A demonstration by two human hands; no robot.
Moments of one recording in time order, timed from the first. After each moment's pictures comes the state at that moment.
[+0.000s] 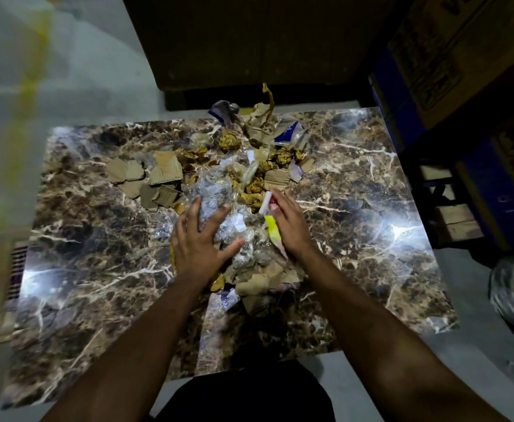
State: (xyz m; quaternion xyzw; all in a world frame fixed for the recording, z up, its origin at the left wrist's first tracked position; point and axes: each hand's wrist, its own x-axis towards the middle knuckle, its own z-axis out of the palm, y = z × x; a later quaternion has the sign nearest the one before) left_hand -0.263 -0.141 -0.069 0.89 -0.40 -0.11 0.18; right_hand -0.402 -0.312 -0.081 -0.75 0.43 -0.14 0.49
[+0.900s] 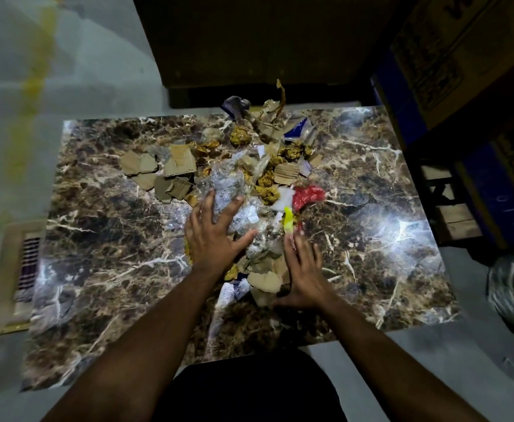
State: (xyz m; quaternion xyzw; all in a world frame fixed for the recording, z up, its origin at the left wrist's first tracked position) left_hand -0.265 -0.137 -0.074 0.89 -0.39 -0.11 0.19; right_hand -0.487 -0.231 -0.090 -0.91 0.29 0.13 0.26
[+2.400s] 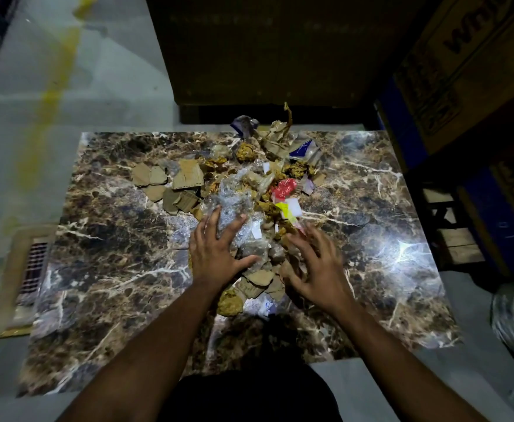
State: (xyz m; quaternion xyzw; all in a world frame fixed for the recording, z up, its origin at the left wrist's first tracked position) left_hand -0.266 -0.131 -0.068 0.89 -0.40 -0.12 0.18; right_hand -0.479 -0.261 -0.038 -0.92 0.33 -0.07 0.21
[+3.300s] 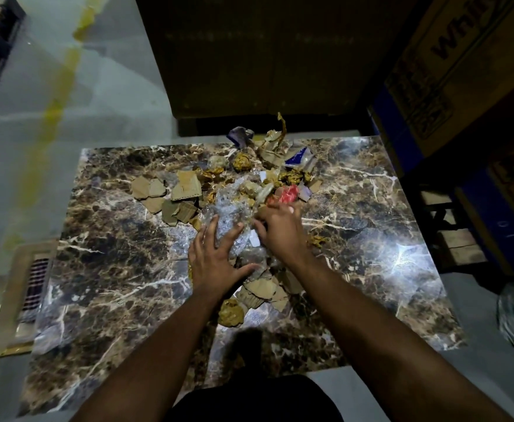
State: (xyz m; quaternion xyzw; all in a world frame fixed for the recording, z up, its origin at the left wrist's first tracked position) left_hand -0.268 -0.129 -0.066 0.89 -0.40 -0.12 0.16; right_hand -0.356 -0.285 -0.024 -0.92 0.33 -0.08 0.20
